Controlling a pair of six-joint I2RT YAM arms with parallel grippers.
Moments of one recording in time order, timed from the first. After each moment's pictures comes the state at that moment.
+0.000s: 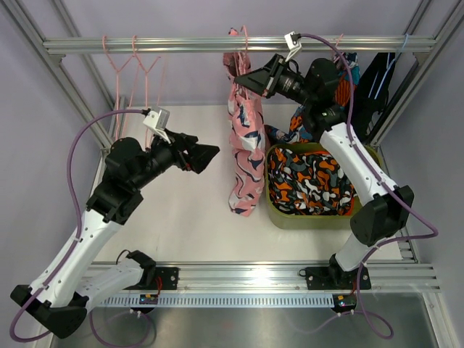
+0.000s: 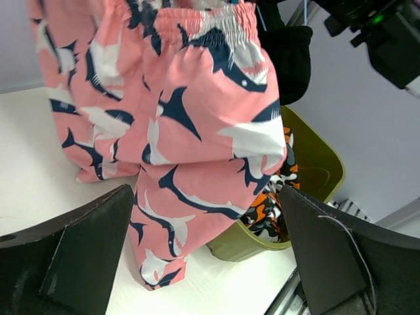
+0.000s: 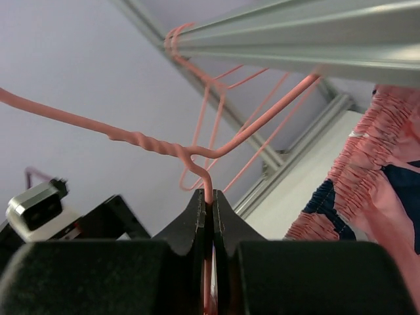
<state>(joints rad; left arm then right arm) -0.53 0.90 1.10 -0.22 0.26 -0.41 0.40 1.67 1.75 0.14 -0.63 0.83</state>
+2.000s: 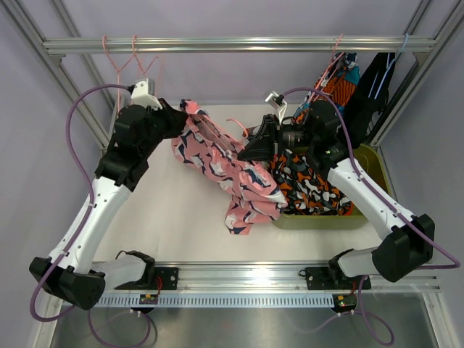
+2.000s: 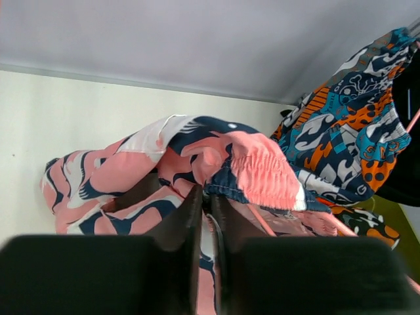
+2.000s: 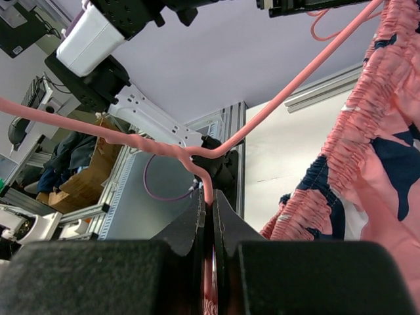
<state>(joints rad) -0.37 1.15 1.30 -0.31 -0.02 -0.48 0.48 1.37 1.25 0.23 -1.20 0.60</state>
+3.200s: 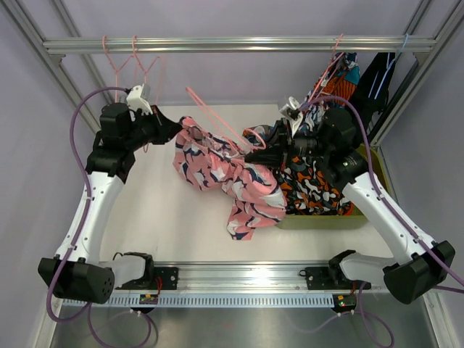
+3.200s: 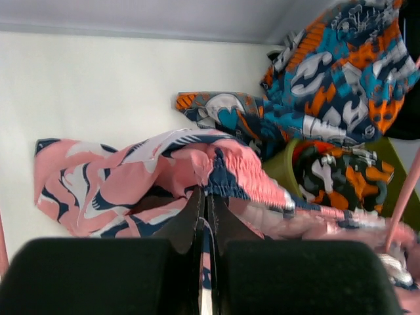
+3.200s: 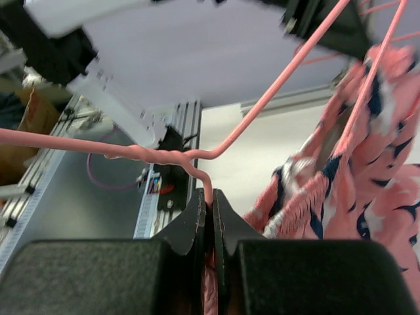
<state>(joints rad) -0.13 1.20 1.32 -0.41 0.40 -0.40 0.48 1.20 1.22 -0.02 -1.13 0.20</state>
